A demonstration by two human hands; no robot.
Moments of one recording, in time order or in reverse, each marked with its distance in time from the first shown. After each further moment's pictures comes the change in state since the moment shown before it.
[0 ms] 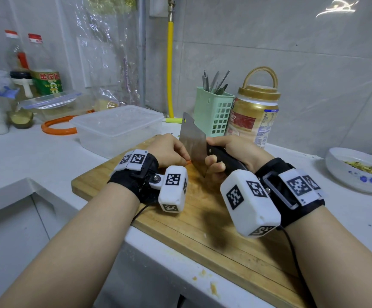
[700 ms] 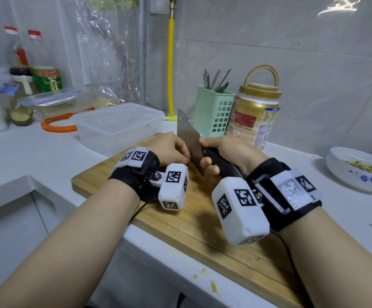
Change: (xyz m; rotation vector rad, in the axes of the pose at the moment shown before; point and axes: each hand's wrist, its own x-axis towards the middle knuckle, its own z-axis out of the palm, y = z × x) left_hand 0.000 0.000 0.001 0.059 0.019 -0.002; right_hand -0.002 0.005 0.016 -0.093 0.086 -0.085
